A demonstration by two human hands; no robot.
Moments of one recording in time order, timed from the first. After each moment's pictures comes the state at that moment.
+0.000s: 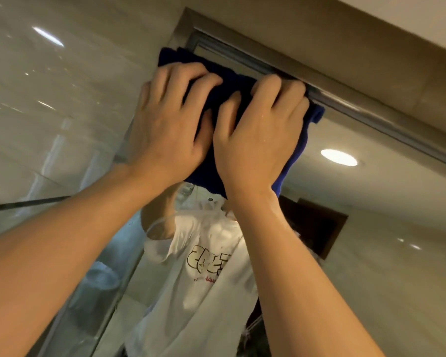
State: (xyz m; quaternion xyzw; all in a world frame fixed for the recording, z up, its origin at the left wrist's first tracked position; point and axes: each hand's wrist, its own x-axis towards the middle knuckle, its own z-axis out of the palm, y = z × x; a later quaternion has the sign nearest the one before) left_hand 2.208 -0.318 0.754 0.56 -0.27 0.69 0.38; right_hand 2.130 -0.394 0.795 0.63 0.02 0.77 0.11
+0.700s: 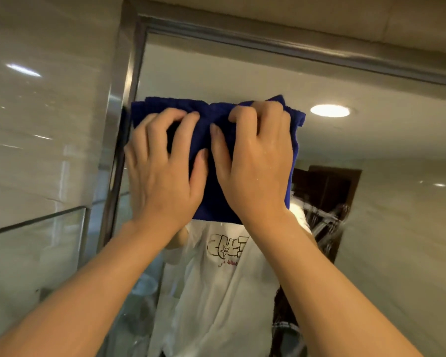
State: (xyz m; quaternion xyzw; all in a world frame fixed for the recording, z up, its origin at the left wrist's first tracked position) left_hand 2.176 -0.347 0.692 0.59 -0.27 0.66 0.38; right_hand 2.098 -0.435 0.742 0.65 0.07 0.75 0.10
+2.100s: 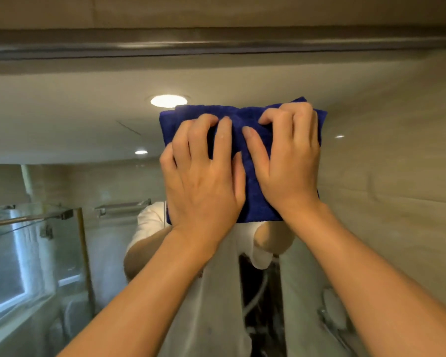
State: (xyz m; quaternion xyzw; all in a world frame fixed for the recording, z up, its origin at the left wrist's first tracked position) left_hand 1.945 -0.584 0.705 0.55 -0.38 0.66 0.35; right_hand 1.859 -0.675 0.728 0.58 -0.07 0.80 0.15
